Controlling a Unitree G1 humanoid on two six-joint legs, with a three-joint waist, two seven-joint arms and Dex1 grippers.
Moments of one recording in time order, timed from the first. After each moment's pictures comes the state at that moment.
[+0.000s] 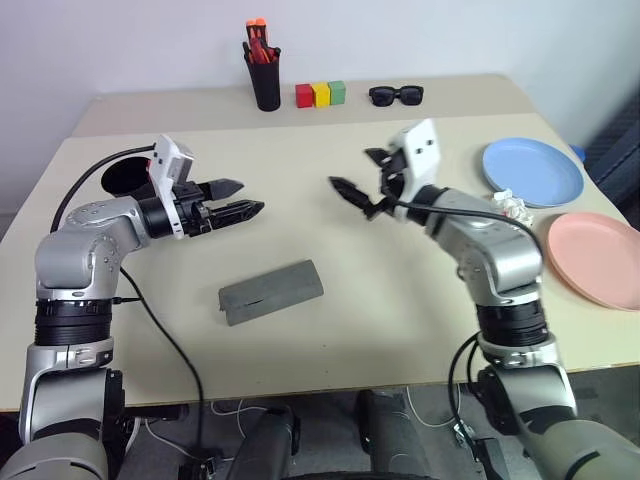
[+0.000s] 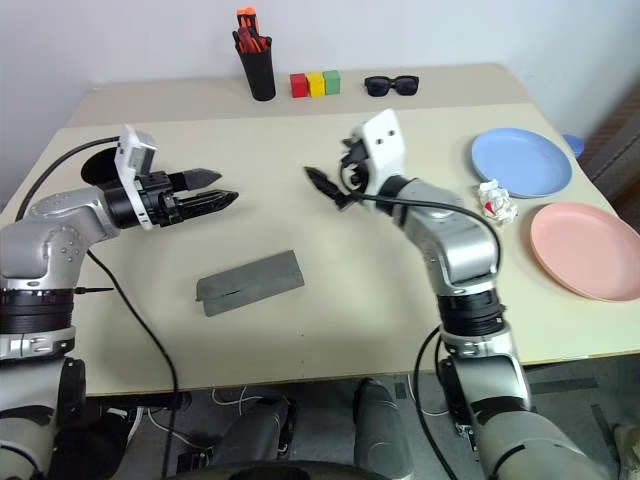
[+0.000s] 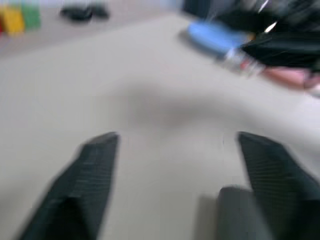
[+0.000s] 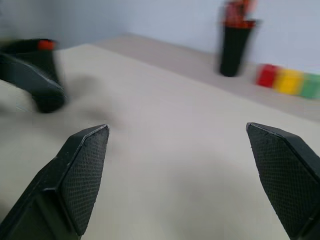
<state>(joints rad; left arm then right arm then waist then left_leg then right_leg) -0.62 0.65 0.19 0.05 -0.58 0.73 -1.06 -0.68 -0.42 -0.03 -0.10 0.32 0.67 0.52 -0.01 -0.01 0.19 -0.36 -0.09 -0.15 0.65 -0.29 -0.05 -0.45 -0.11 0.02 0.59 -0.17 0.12</state>
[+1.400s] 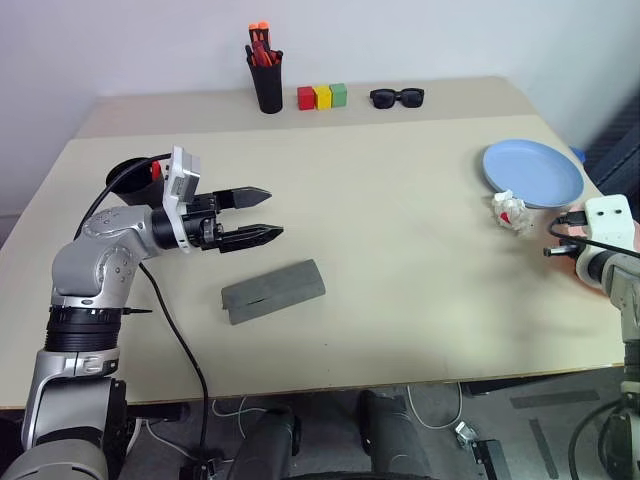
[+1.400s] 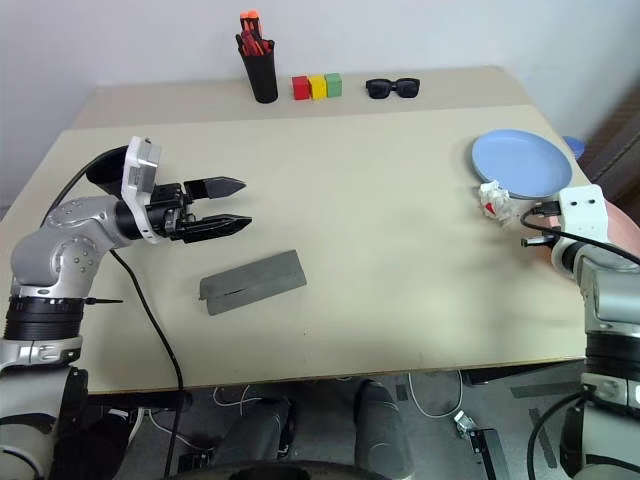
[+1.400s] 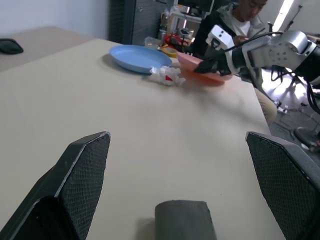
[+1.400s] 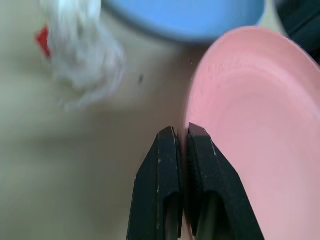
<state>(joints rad) -0.59 0.64 0.10 0.07 -0.62 0.55 -1.22 -0.48 -0.81 -0.27 0.28 0.11 0.70 0.34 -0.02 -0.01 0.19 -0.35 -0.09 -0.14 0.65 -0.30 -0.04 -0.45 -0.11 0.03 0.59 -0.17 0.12</state>
